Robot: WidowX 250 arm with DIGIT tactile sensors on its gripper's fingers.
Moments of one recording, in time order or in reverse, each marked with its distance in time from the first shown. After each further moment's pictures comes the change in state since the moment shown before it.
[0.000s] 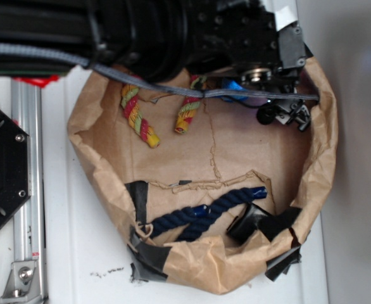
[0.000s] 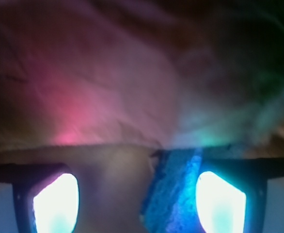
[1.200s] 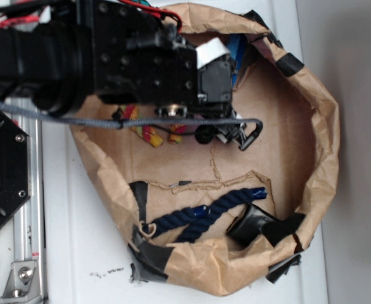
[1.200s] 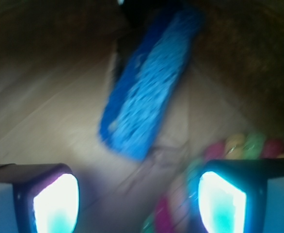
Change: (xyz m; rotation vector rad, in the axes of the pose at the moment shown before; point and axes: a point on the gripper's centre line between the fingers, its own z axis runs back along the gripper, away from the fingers) arm -0.026 0.032 0.012 0.037 -0.034 -0.019
